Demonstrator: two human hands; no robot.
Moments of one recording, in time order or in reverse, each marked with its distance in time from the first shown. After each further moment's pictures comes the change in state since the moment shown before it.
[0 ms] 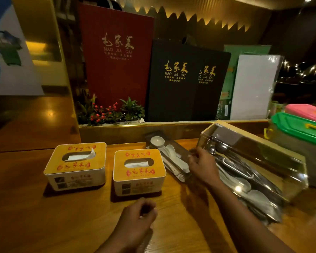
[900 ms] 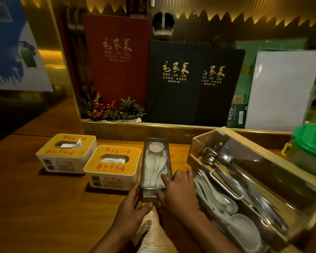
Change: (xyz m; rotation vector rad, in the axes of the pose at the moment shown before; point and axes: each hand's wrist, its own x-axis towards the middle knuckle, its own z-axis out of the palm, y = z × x) left_hand 0.030 0.030 0.135 -0.225 0.310 0.046; right_hand -0.011 0.078 0.007 -0.571 -0.103 -0.621
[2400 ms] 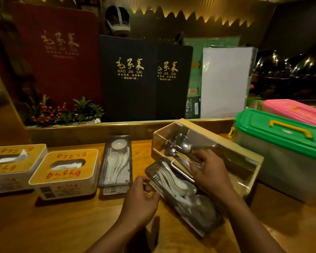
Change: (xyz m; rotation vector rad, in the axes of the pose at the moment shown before) left_hand -0.007 0.046 0.101 0.376 -0.133 0.058; right_hand -0.055 0.150 -0.103 0.430 0.113 0.485
